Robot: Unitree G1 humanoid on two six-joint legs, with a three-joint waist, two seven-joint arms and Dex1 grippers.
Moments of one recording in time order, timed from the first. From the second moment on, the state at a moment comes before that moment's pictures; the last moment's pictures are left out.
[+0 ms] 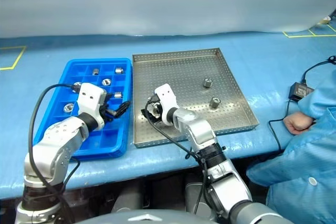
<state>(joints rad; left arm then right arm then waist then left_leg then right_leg) -0.12 0.41 0.09 -0.55 -0.25 0.87 -0.35 -0.52 0.01 0.28 0.24 0.20 0.64 0.35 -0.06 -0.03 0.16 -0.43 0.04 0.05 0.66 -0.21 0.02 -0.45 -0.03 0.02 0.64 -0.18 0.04</state>
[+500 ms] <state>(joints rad) -0.10 0.43 0.08 -0.56 -0.26 0.89 -0.36 -0.50 0.00 0.23 0.22 0.15 0.64 0.32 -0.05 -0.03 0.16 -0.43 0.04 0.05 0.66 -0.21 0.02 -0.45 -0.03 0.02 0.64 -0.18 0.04</state>
